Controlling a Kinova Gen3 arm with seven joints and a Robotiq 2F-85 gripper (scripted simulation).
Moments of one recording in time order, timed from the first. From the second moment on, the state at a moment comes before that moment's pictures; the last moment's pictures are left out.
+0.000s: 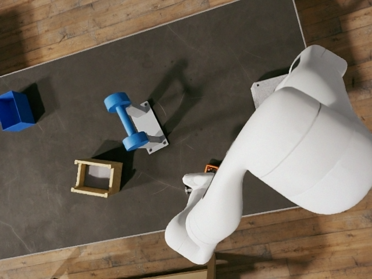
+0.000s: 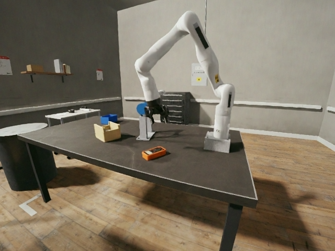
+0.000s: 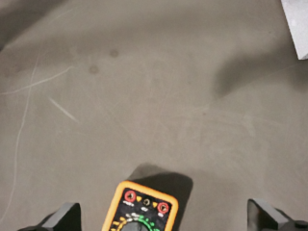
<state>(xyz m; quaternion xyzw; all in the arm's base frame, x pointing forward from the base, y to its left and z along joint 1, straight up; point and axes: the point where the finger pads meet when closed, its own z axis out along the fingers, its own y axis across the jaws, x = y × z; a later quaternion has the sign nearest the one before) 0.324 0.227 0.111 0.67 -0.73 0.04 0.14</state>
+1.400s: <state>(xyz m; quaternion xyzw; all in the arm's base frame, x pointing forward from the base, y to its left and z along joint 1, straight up) 0.438 0.046 0.182 0.11 -0.99 0.01 0.03</state>
